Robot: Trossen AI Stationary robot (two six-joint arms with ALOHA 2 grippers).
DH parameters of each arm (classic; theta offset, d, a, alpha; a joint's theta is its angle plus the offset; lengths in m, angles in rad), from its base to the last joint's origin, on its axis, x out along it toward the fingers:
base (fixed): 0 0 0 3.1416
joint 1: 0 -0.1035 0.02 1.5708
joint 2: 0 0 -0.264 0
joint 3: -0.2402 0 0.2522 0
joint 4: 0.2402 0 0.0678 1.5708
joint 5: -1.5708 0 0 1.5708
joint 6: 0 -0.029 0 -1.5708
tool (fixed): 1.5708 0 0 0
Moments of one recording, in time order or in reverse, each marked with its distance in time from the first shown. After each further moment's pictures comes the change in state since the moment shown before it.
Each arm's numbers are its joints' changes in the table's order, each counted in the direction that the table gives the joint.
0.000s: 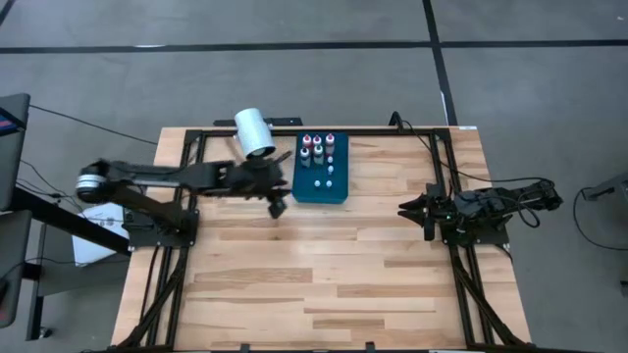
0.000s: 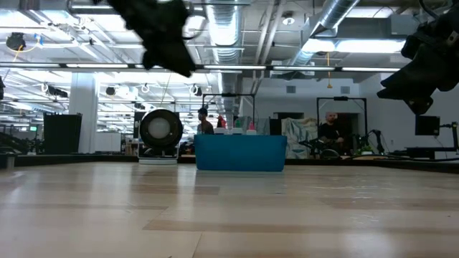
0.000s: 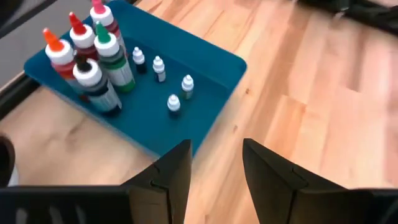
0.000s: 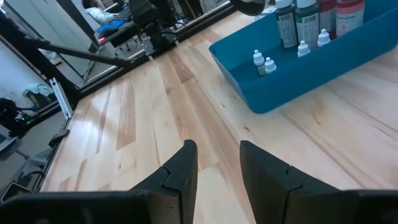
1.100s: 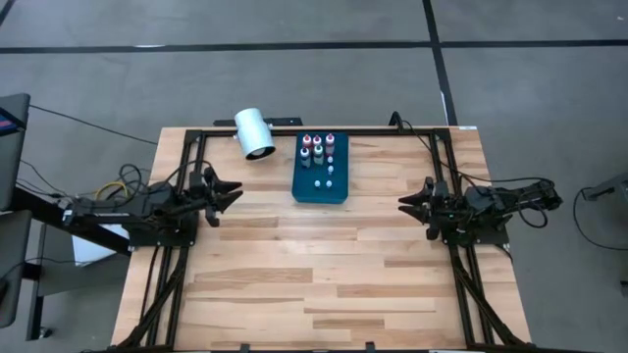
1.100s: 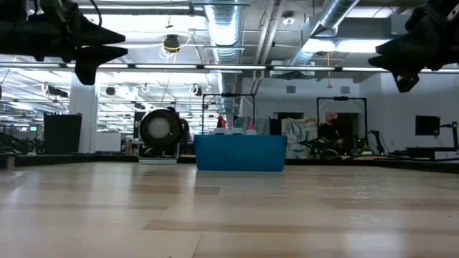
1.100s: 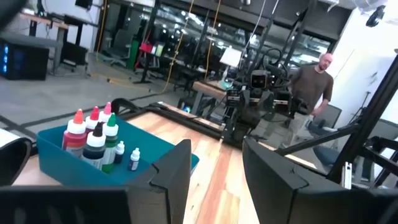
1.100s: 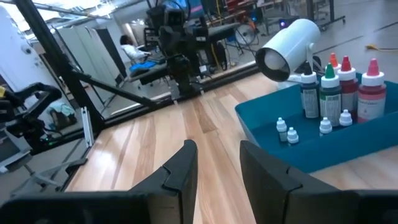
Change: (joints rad) left arm 0.064 -1.159 0.864 -0.525 0.024 -0.008; right arm -0.002 -0.003 0.000 -0.245 0.001 0.218
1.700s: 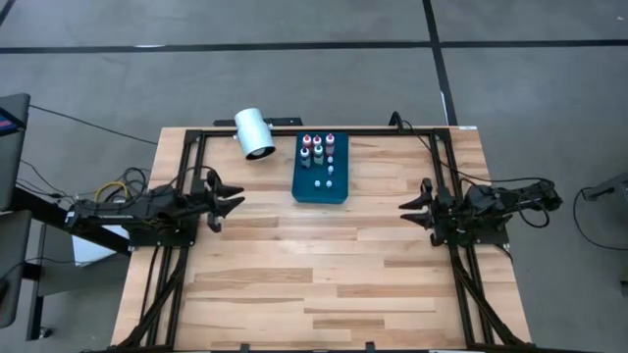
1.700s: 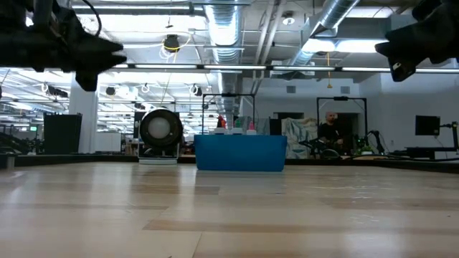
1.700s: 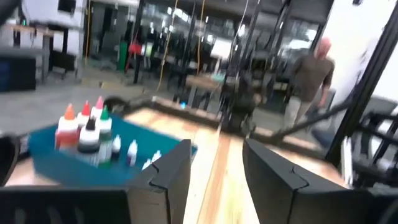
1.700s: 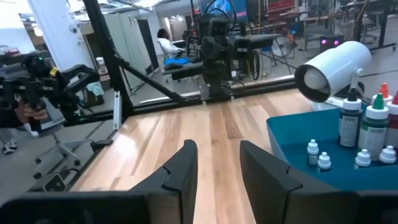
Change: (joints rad) left arm 0.000 -0.051 0.089 -0.051 -0.056 -0.091; right arm 0.009 0.000 0.000 -0.051 0.156 0.164
